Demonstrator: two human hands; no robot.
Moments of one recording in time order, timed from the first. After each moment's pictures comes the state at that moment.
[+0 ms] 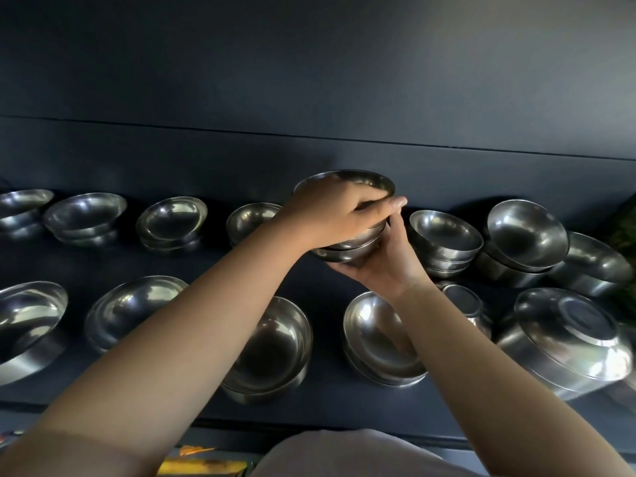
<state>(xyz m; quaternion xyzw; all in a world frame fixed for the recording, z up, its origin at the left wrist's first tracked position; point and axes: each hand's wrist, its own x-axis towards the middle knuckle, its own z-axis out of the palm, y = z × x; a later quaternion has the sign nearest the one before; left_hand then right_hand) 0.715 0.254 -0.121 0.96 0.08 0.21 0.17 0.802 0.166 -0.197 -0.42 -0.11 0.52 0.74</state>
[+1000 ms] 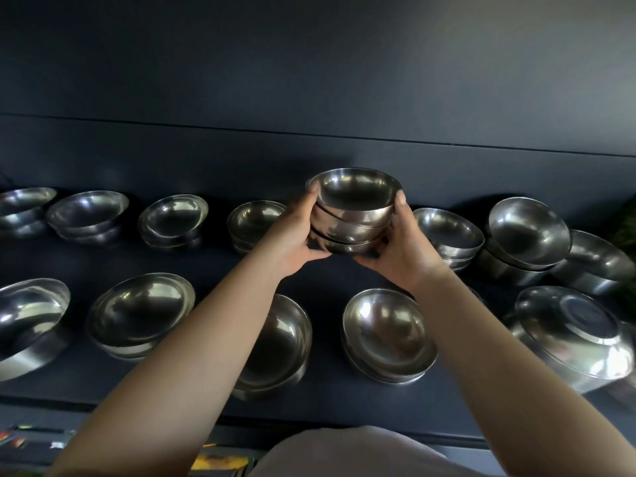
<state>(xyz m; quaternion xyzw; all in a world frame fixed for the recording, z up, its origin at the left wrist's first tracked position) 0.711 0.272 -0.170 0.51 0.33 0.17 0.78 0.824 0.158 -0.191 -0.48 -0.14 0.49 0.71</state>
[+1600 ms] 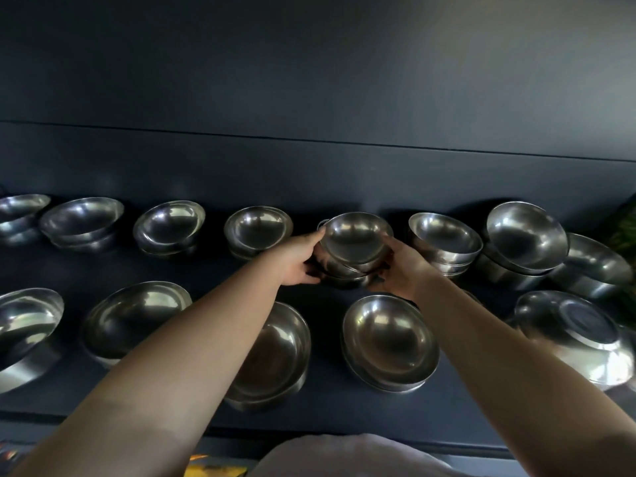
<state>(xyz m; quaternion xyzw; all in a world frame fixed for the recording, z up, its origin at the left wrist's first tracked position) 0.731 0.290 -0.212 0.53 0.42 0.02 0.74 0.848 0.168 -0.226 -0.58 0.03 0.49 0.65</state>
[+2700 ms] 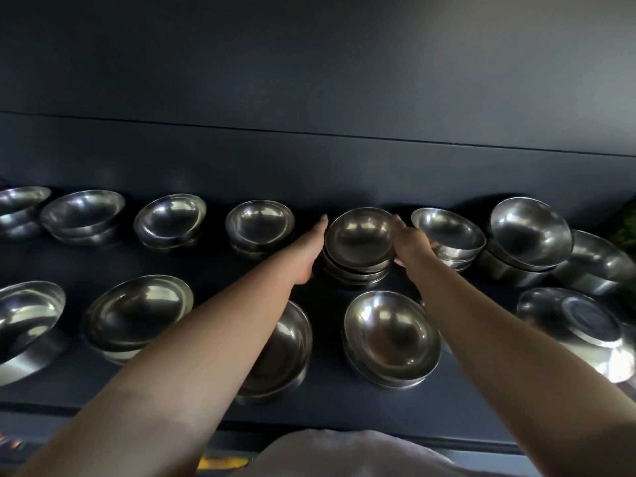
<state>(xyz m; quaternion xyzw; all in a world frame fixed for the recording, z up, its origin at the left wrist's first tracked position) 0.751 0.290 -0.231 0.57 0.44 0.00 0.69 0.873 0.186 -0.226 -0.85 -0.10 0.27 0.44</state>
